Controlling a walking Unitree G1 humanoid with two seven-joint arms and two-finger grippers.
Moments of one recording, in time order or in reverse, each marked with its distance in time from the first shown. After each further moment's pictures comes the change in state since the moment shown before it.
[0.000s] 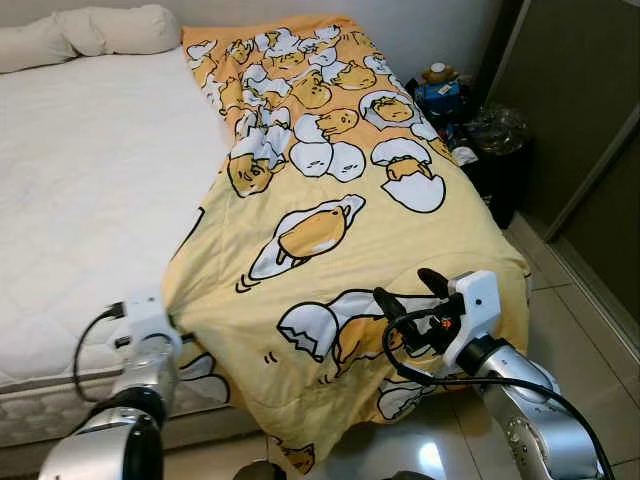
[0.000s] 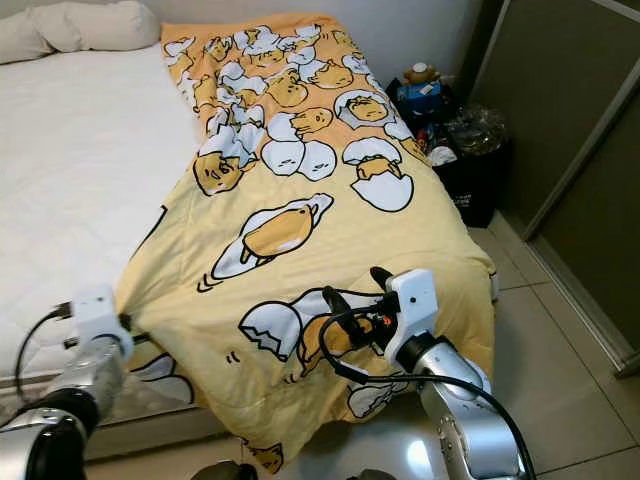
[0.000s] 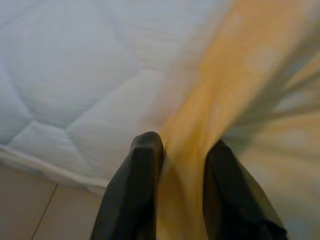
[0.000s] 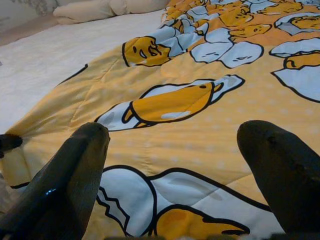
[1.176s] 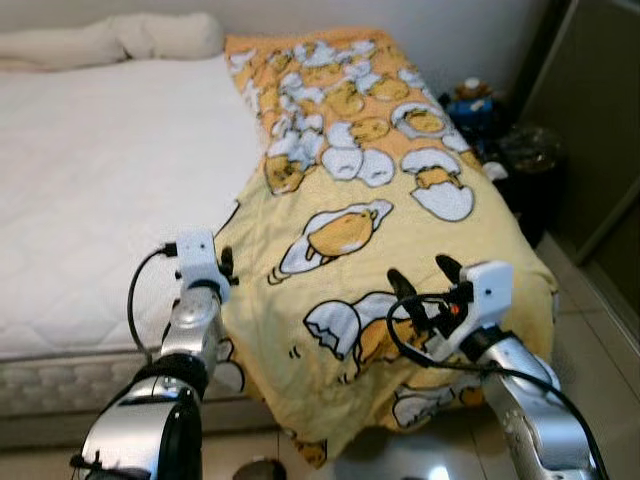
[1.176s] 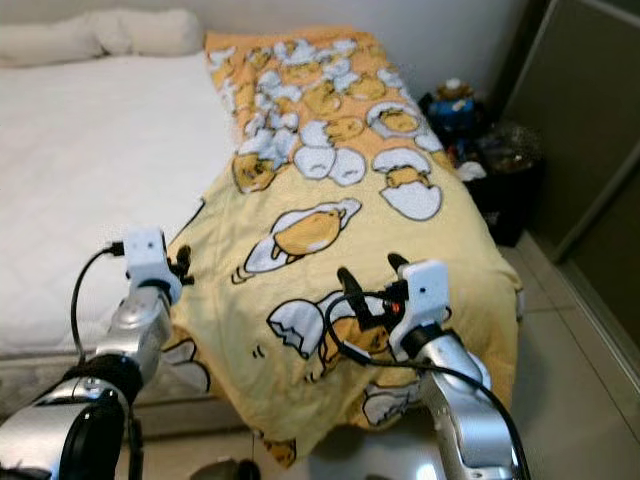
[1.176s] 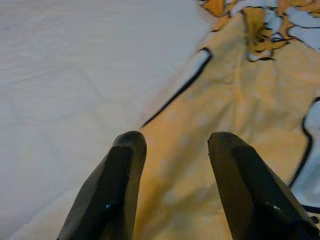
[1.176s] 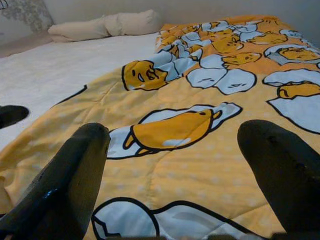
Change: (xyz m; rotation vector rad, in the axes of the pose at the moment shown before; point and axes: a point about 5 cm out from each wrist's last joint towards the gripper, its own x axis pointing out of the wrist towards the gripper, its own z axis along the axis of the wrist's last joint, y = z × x) left arm -0.021 -0.085 0.059 0.023 -0.337 -0.325; right arm 0.005 -0.012 0.006 -0.028 -0.069 -0.149
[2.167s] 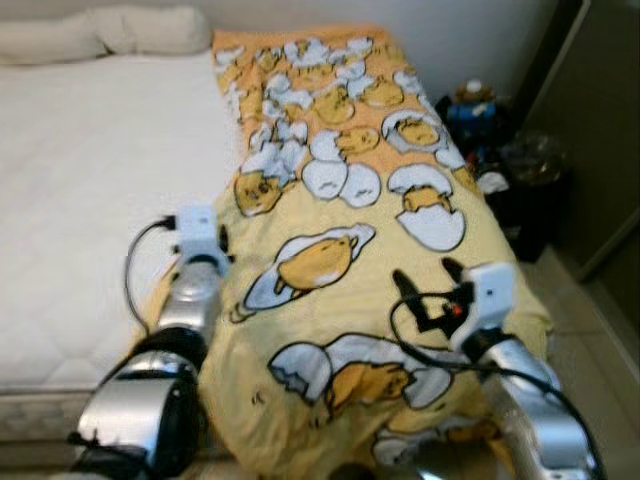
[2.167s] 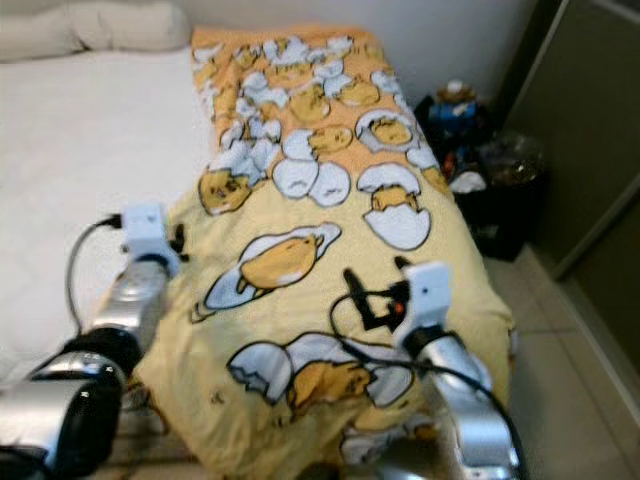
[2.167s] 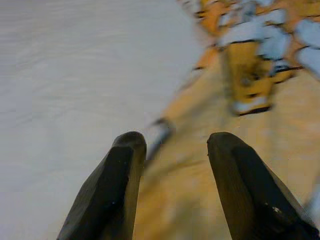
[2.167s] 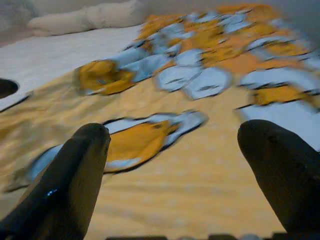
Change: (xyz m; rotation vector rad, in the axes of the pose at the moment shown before) left arm 0.013 0.001 0.031 0.086 -0.036 0.054; right arm 0.000 0.003 -0.007 0.016 0.022 -0.003
